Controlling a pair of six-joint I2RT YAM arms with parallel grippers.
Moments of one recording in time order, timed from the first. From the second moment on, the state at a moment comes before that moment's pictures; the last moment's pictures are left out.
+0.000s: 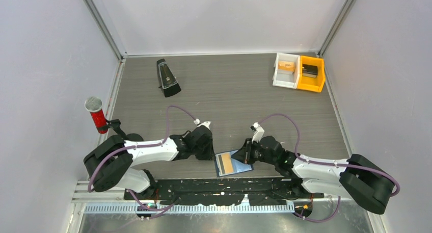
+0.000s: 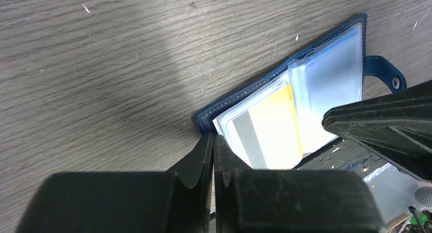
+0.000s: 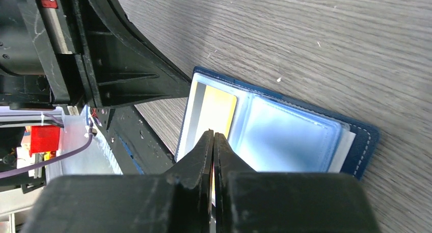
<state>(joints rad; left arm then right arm) -0.96 1.38 0.58 -0.13 0.03 -0.89 0.89 1.06 0.13 0.47 -0.16 0.84</state>
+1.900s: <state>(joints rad) -1.03 1.40 0.62 -0.20 0.05 -0.93 0.87 1.23 0.12 0.57 -0.27 0.90</state>
